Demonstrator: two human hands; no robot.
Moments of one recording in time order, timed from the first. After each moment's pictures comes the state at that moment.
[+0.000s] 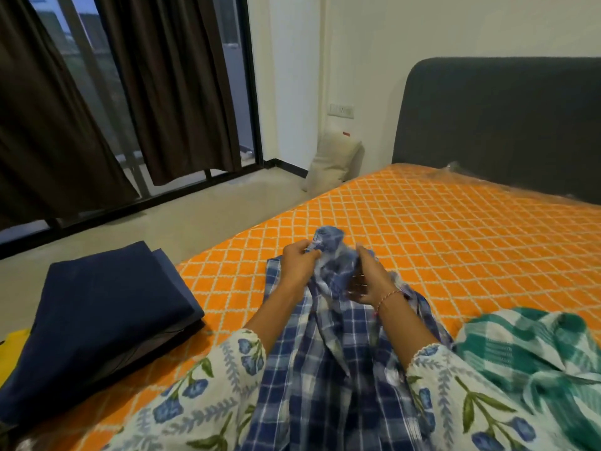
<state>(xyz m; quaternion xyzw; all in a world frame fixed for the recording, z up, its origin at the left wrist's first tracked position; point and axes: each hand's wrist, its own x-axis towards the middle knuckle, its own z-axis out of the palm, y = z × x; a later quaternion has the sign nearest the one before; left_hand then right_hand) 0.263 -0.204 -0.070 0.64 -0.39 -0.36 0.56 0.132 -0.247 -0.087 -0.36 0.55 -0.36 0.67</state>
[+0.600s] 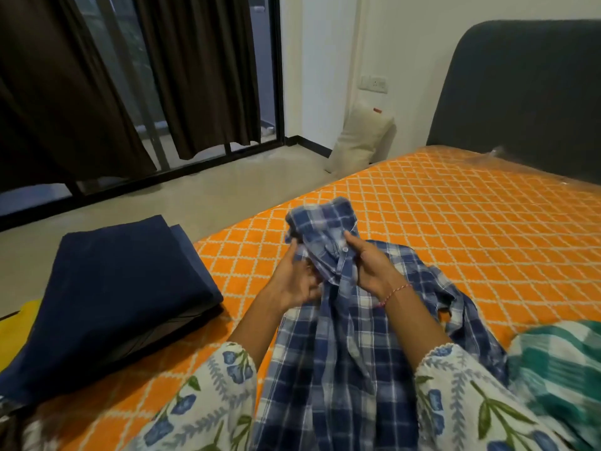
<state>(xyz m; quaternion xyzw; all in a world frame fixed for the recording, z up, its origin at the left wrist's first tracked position) 0.340 -0.199 -0.129 0.47 -0.15 -0.69 0.52 0.205 -0.275 -0.118 -0.35 0.35 -0.35 0.80</state>
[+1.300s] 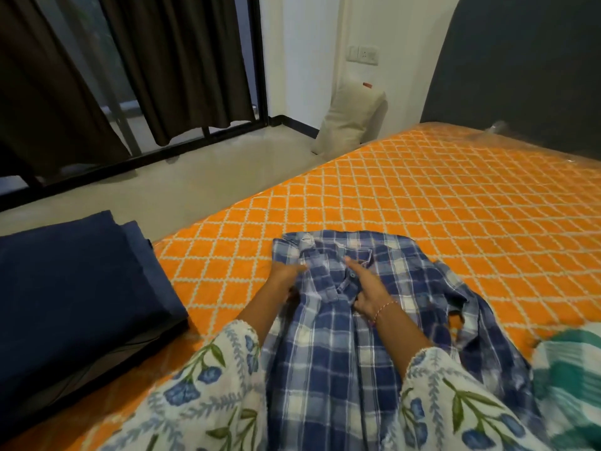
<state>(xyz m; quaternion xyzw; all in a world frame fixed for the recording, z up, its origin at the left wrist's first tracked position) 0.351 -0.290 -0.209 0.72 -0.19 -0.51 0.43 0.202 -0.335 -0.236 -0.26 0.52 -0.33 0.74</state>
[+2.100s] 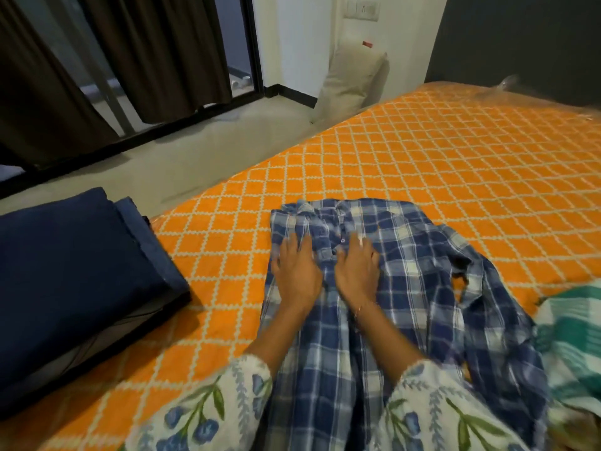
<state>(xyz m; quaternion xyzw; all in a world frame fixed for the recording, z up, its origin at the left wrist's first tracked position) 0.308 -0.241 -0.228 0.82 -0.51 -0.13 0.21 0.219 -0.273 -0.226 -0.66 0.65 -0.23 0.29</state>
